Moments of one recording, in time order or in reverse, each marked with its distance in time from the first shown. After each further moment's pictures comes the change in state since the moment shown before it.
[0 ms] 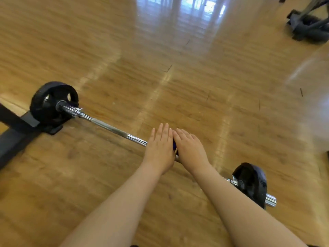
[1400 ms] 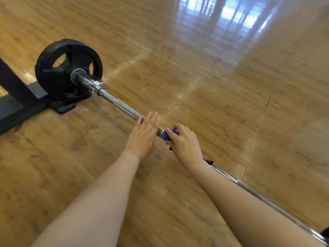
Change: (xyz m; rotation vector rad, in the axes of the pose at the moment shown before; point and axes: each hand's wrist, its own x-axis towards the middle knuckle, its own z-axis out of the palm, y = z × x) left_hand 0.099 -0.221 0.251 0.161 0.190 -0.102; right_hand 0.162 -0.076 0.262 0.157 0.289 -0.276
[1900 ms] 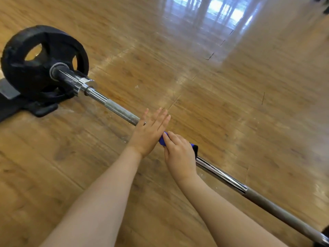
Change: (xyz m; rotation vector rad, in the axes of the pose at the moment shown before) left_hand 0.050 -0.016 0.041 0.082 0.315 0.189; right_hand 0.001 -0.024 0.037 0.016 0.110 0.113
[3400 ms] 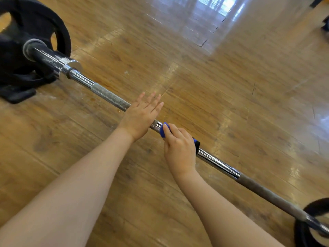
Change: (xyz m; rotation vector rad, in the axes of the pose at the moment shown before) left_hand 0.011 -0.008 0.001 0.038 0.035 0.092; right_hand -0.015 0.003 -0.003 -0.109 0.020 0.108
